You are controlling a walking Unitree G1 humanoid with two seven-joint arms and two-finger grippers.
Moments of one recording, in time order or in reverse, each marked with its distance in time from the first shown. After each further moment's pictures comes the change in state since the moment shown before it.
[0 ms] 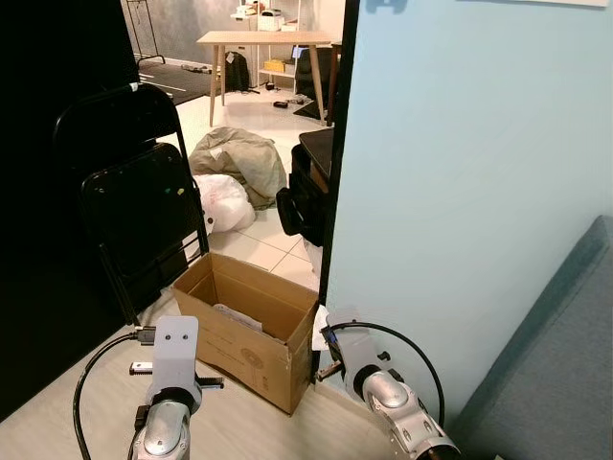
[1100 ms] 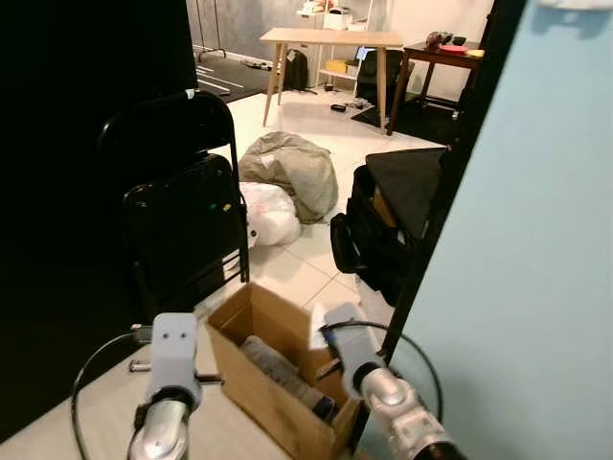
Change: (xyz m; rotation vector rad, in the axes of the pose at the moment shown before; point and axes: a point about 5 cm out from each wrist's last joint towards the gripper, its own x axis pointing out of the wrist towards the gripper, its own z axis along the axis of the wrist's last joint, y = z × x) left arm -0.001 0.007 0.007 -0.002 -0.036 0.004; right arm 0.005 0.014 0.007 -0.013 -0.025 0.055
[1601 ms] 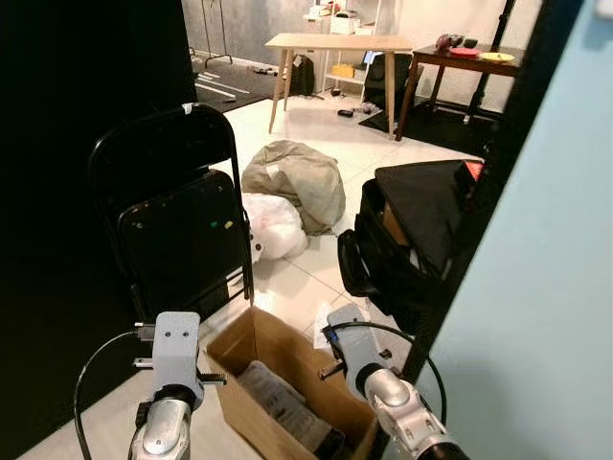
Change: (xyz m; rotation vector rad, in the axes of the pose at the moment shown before) left arm 0.002 -0.002 0.002 0.000 0.006 -0.020; right arm -0.001 -0.002 -0.001 0.000 0.002 -0.013
